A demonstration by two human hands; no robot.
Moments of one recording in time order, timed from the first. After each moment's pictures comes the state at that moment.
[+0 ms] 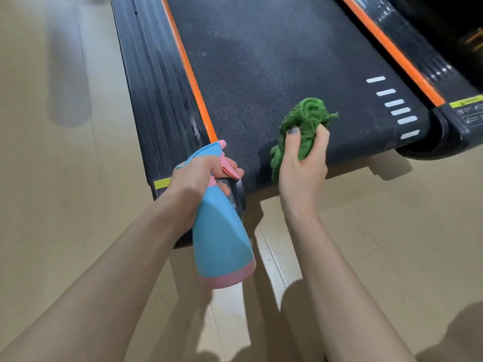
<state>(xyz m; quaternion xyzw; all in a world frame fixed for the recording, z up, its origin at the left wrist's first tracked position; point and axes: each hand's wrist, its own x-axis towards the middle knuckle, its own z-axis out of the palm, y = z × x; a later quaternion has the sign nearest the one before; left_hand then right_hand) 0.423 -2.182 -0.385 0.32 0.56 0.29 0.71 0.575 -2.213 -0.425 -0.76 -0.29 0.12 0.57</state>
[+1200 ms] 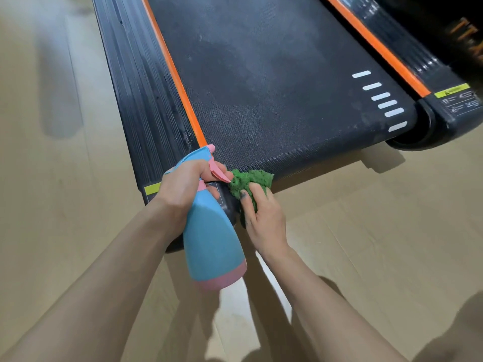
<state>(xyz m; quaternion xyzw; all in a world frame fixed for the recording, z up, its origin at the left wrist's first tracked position) 0.422 -2.187 -0.389 0.35 0.55 0.30 0.70 0.554 -2.263 -0.515 -0.76 -0.51 0.15 0.37</state>
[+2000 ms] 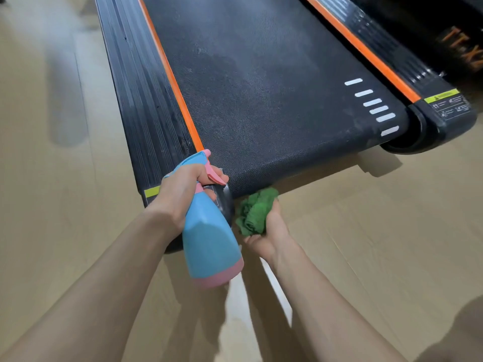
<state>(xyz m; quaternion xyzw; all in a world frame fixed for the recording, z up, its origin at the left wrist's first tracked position) 0.423 -2.187 -0.392 0.33 0.56 0.29 0.70 0.569 -2.250 -0.548 -0.53 0.14 0.61 0.56</state>
